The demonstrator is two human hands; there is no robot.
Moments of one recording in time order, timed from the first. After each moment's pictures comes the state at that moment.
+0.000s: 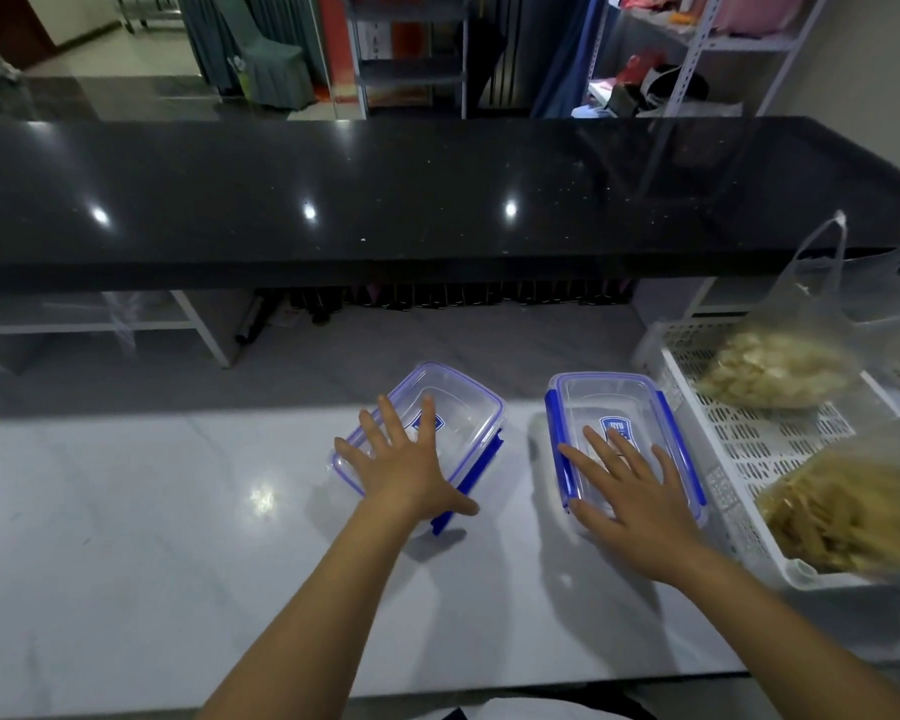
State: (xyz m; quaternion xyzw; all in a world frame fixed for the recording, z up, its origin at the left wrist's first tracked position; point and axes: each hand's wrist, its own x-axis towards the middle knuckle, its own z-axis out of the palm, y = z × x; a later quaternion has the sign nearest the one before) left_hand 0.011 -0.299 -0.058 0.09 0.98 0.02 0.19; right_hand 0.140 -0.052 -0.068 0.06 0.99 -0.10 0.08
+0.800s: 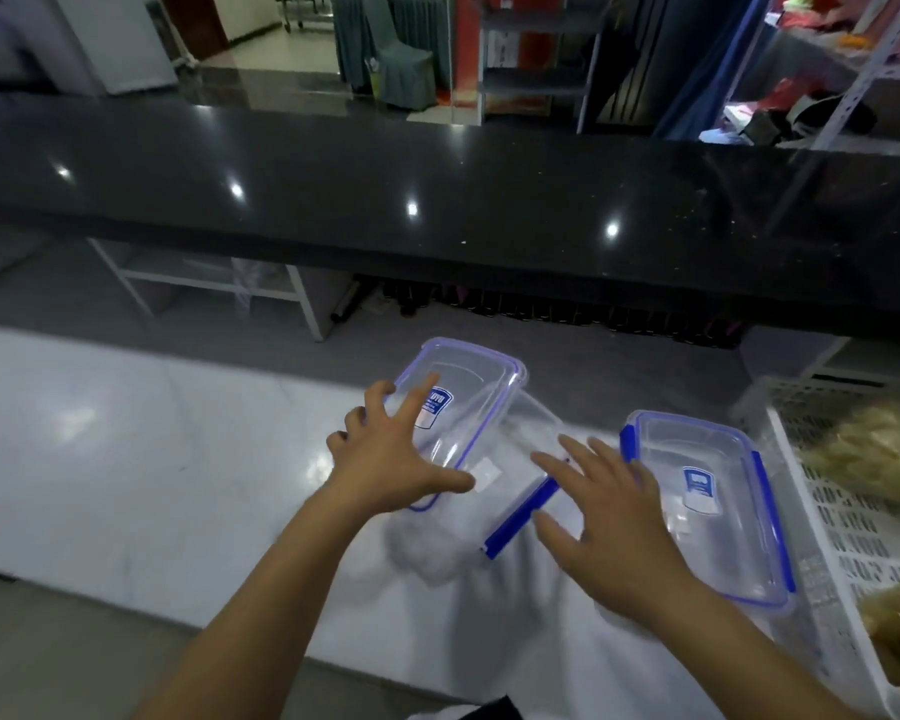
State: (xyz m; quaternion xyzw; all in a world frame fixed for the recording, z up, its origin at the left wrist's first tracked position) left_hand 0.020 -0.381 -0.009 0.04 0.97 0.21 0.10; right_hand 0.108 -0.139 -0.009 -0.03 0.98 -0.20 0.06
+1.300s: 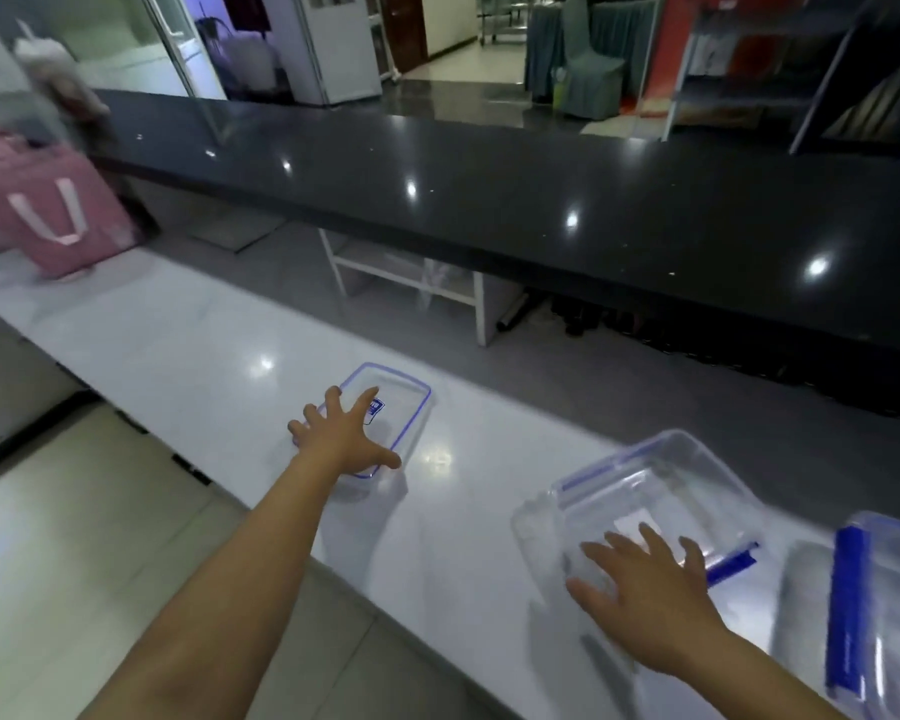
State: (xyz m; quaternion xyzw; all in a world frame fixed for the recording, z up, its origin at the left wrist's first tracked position) left_hand -0.001 -0.610 -0.049 -0.25 0.96 0.03 0.16; right_hand 0.063 -0.229 -0.059 -0.15 0.95 -0.06 0.25
